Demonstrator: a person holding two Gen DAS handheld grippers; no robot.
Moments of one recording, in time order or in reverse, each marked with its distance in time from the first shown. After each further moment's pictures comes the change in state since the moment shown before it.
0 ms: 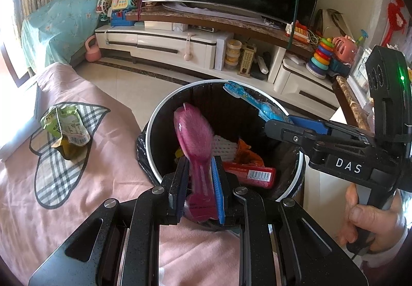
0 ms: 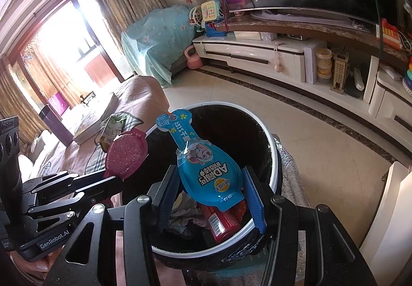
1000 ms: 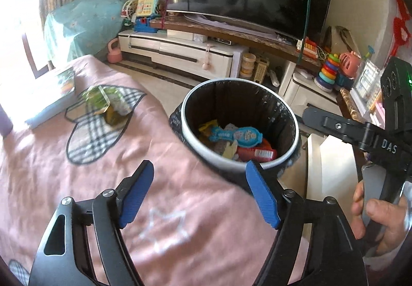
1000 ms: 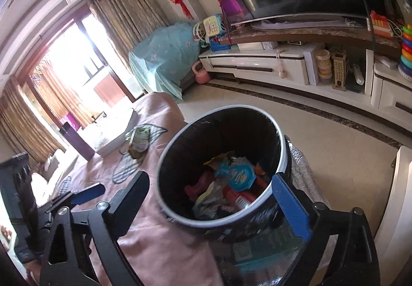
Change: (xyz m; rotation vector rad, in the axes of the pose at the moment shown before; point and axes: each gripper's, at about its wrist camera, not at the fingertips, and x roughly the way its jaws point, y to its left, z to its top) left arm -0.070 0.018 -0.057 -0.089 -0.084 0.069; right arm -0.053 0.021 -0.028 0.081 -0.095 0.072
